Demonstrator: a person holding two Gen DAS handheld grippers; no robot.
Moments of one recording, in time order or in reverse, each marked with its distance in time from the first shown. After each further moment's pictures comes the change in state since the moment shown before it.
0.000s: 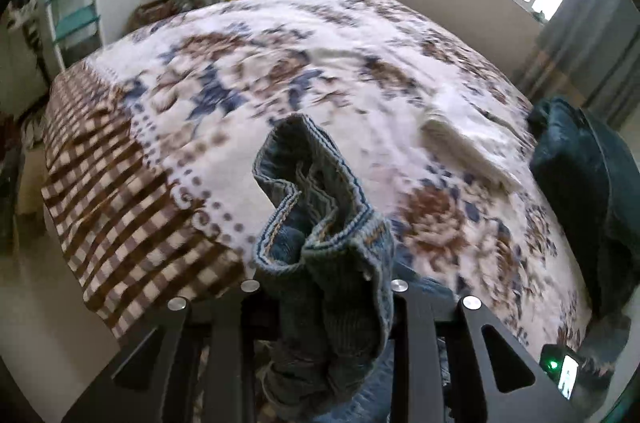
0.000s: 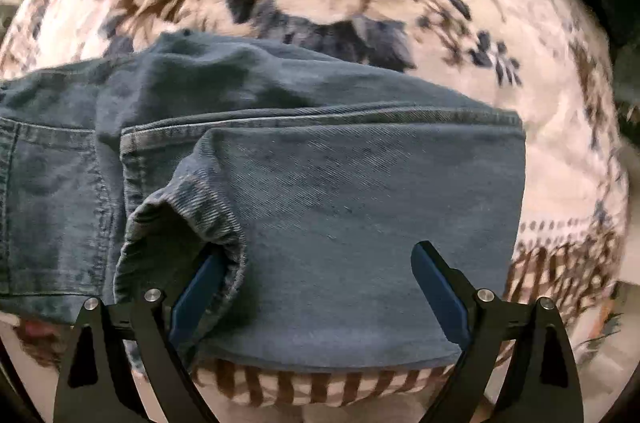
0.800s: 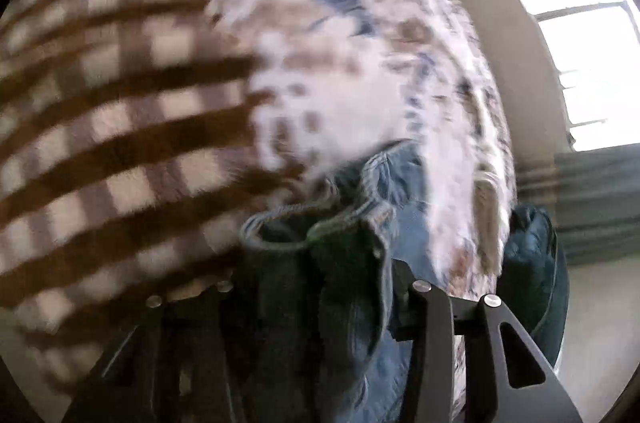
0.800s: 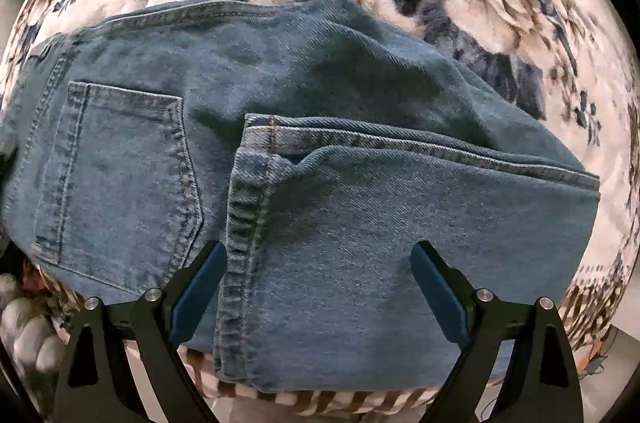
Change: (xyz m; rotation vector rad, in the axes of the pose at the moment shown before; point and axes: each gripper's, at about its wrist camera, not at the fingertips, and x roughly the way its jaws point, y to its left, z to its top) left arm 0.145 0.182 -0.023 -0.620 0.197 -0.233; right arm 0.022 0.148 0.020 -0.182 0.088 0.029
